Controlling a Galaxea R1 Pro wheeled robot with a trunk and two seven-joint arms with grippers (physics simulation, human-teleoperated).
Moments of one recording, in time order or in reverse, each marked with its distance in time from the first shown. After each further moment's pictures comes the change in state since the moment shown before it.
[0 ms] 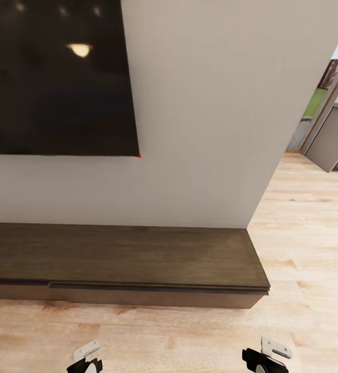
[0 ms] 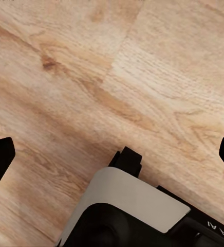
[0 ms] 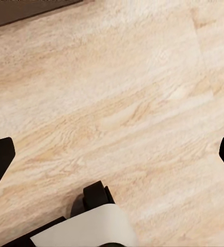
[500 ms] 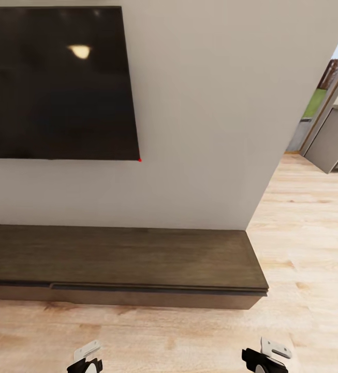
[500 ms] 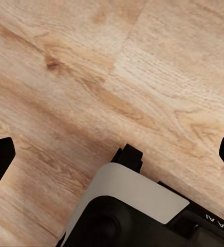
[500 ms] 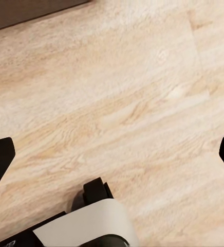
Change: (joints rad) left arm 0.000 -0.001 0.000 0.000 -0.001 0.000 0.000; right arm 0.000 0.002 0.000 0.000 0.000 0.000 0.000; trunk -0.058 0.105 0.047
